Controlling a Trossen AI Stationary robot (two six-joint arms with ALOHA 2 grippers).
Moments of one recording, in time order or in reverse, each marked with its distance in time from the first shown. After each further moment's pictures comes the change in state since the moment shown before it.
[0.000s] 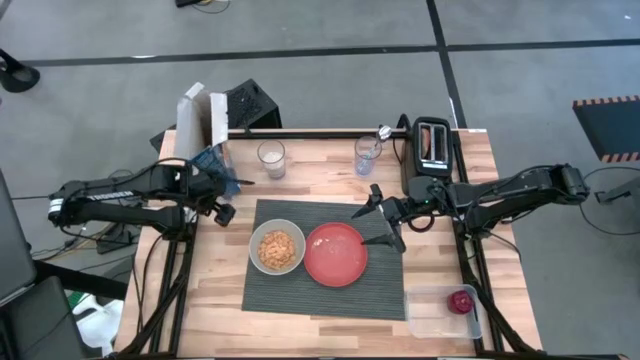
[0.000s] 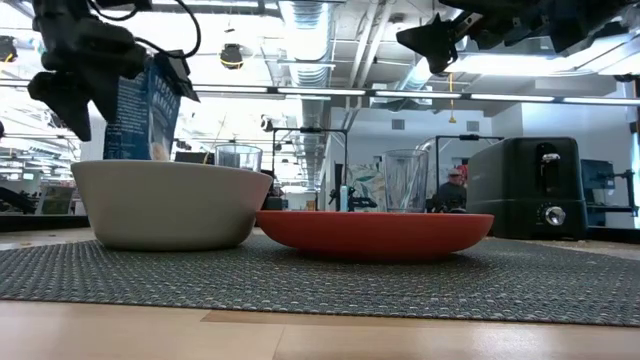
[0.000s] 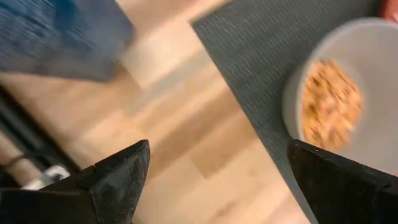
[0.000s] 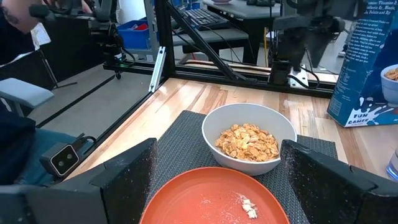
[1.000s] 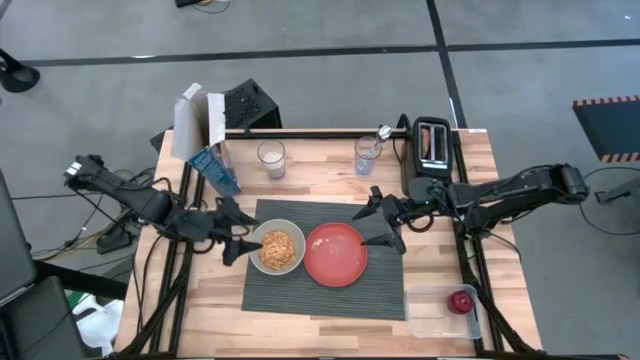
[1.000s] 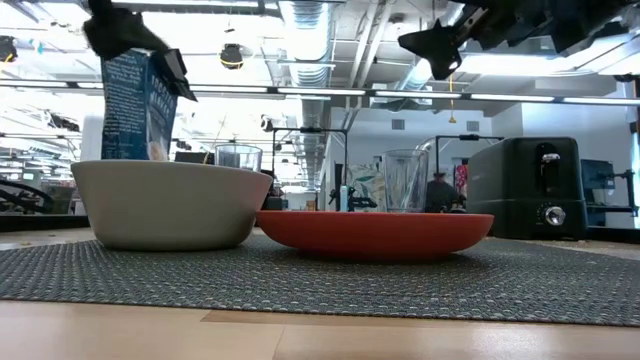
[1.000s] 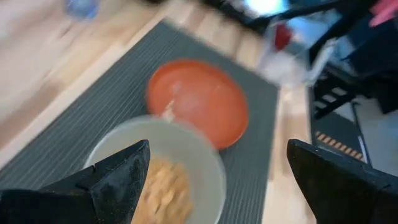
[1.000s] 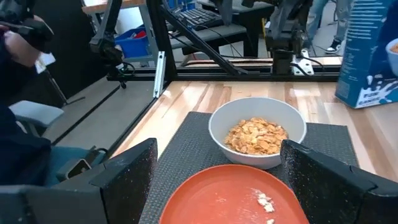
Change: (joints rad) left arm -0.619 0.047 -0.024 0.715 -0.366 0.071; right arm 0.018 0.000 0.000 -0.004 0.014 0.130
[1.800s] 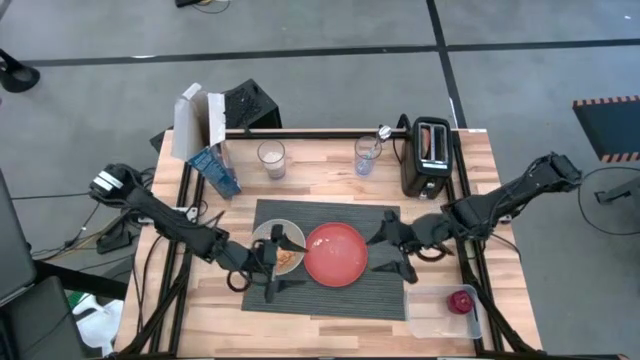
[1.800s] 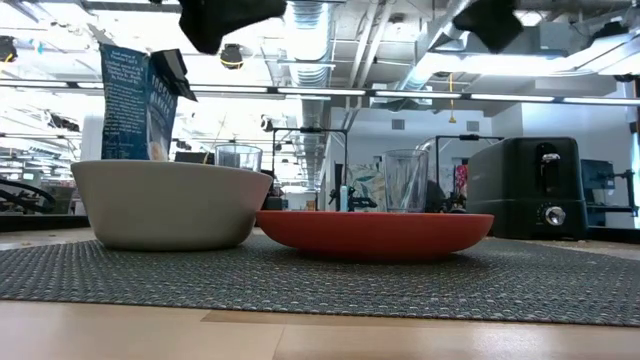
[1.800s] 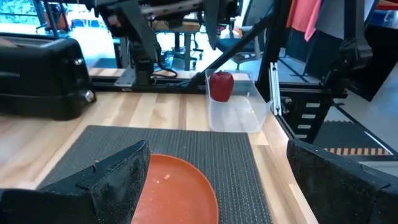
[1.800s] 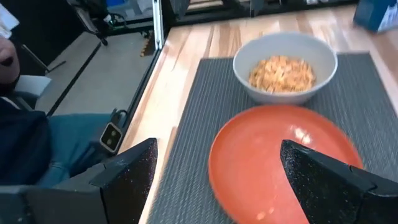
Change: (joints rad) left arm -0.049 0.554 -0.101 1.041 -0.029 0.550; right arm 0.367 0.000 0.199 -0.475 0.390 0.260
